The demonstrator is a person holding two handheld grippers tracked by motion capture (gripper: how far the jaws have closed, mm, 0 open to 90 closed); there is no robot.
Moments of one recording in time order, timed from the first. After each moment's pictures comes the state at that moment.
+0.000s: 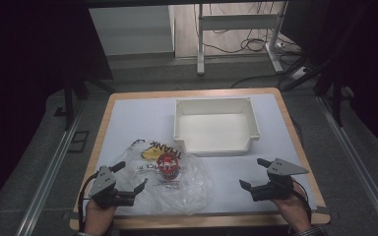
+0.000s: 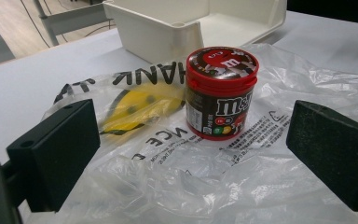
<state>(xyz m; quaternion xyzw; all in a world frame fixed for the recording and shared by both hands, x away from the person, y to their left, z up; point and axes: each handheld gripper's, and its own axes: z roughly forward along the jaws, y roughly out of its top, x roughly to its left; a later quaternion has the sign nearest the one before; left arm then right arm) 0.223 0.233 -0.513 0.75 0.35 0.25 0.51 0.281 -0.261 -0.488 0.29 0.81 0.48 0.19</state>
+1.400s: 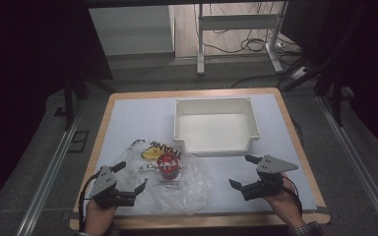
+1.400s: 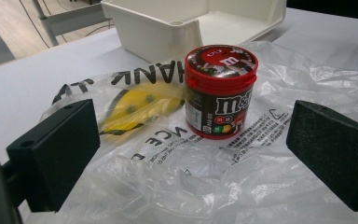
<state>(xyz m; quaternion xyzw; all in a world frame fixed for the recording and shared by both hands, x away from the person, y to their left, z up) 0.223 0.232 -0.513 0.75 0.35 0.25 0.50 0.285 -0.233 -0.477 0.23 0.81 0.50 0.17</state>
